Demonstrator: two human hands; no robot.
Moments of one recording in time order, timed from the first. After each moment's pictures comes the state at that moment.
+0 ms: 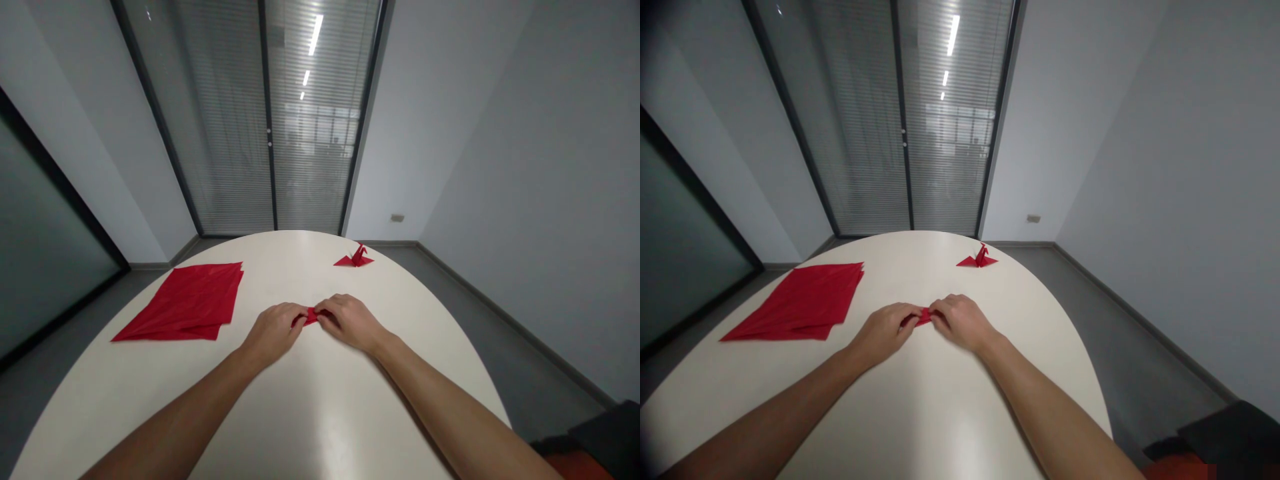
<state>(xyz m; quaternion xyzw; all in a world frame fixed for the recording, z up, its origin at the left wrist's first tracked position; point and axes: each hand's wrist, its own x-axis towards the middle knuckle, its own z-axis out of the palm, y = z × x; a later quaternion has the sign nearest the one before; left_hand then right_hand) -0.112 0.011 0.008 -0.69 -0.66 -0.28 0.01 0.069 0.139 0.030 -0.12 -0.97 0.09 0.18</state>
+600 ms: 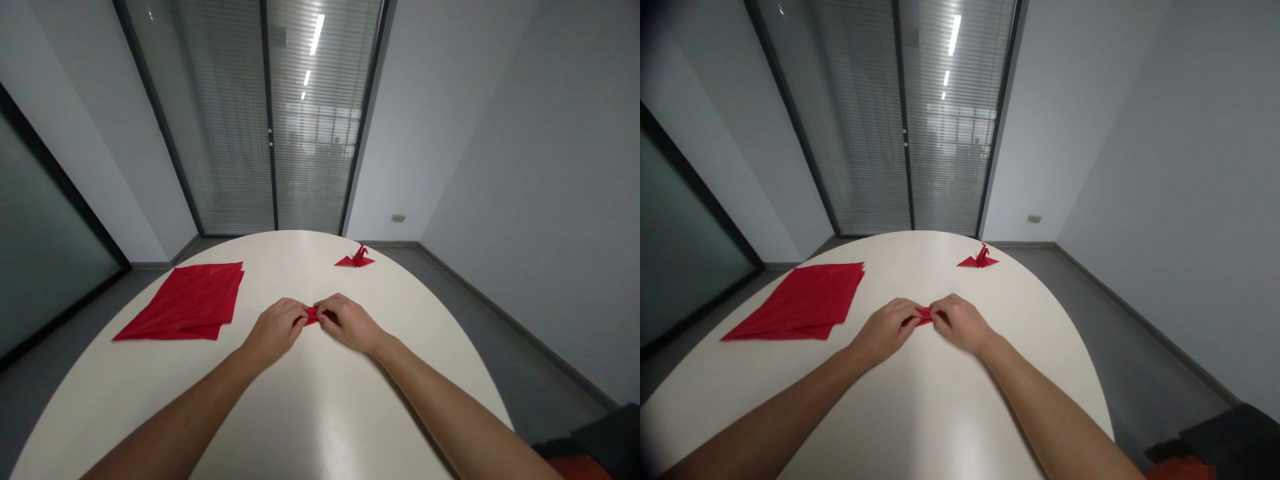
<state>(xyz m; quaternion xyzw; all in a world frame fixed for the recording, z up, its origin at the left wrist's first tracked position) -0.115 0.013 0.007 -0.71 -0.63 -0.31 0.01 0.065 0.137 0.026 -0.13 -0.95 0.19 0.21</state>
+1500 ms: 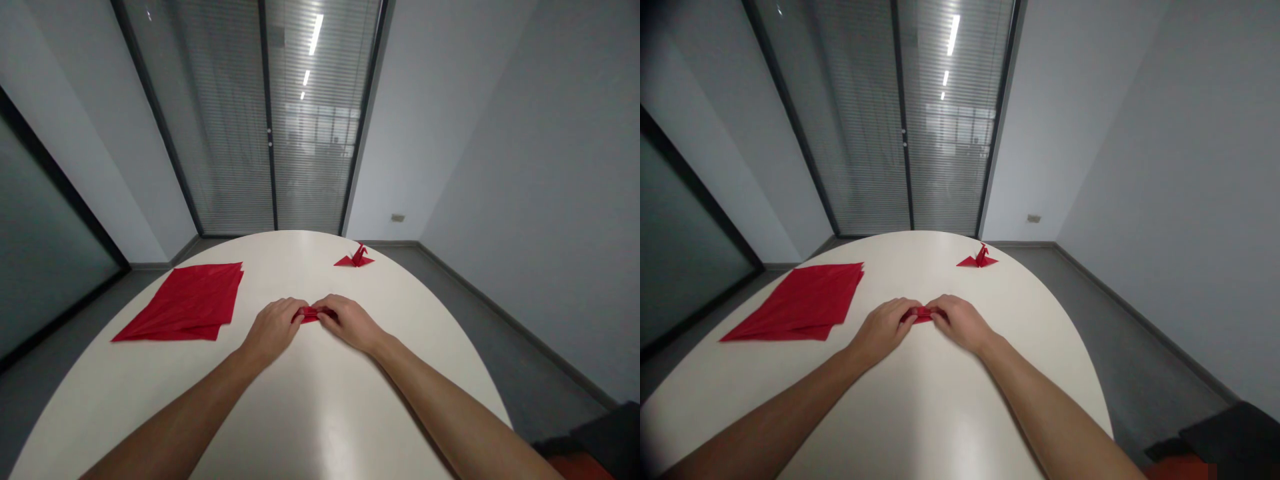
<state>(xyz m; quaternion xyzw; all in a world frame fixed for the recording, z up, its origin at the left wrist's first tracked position) -0.112 0.012 0.012 -0.68 -0.68 -0.27 0.05 0.065 0.142 0.022 -0.12 -0.94 0.23 0.22</state>
